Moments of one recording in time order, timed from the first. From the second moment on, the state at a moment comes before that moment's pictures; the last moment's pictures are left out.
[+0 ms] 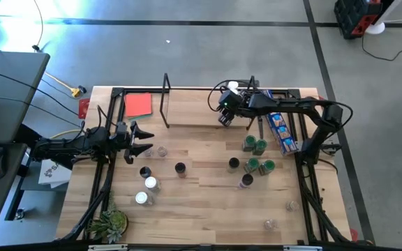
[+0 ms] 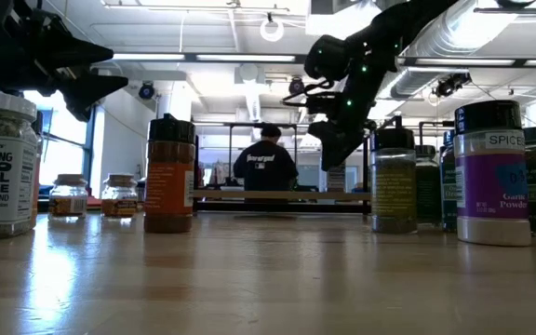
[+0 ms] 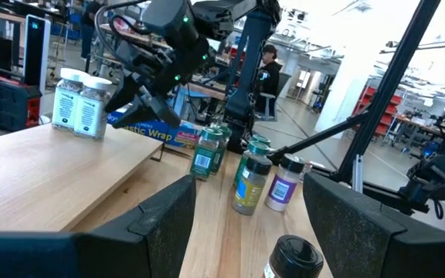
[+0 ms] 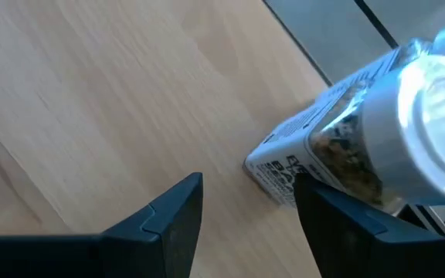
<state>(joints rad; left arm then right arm) 0.03 0.01 0.01 0.07 -0.06 -0.29 -0.39 1.73 1.17 -0.48 0.41 0.11</state>
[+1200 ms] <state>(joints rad) 0.03 0.01 0.01 0.06 -0.06 -0.29 -0.38 1.73 1.25 -0.31 0.51 0.18</state>
